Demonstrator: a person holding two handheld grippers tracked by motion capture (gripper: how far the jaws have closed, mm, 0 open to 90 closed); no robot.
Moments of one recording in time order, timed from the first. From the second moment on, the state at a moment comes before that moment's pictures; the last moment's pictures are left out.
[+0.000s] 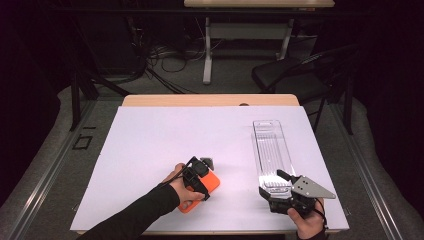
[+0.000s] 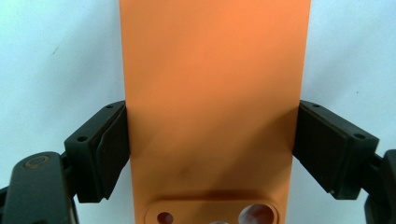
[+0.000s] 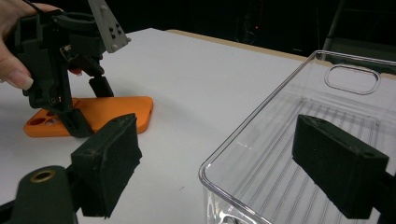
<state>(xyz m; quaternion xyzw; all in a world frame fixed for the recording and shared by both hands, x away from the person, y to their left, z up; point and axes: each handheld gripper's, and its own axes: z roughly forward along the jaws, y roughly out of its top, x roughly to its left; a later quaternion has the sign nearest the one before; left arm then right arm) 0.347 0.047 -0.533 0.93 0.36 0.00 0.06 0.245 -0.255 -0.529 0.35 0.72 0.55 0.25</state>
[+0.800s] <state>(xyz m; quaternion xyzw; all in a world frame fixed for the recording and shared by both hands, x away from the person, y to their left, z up) 0.360 0.075 -0.503 0.93 0.35 -0.01 0.11 0.245 -0.254 -0.530 0.35 0.72 0.55 0.25</state>
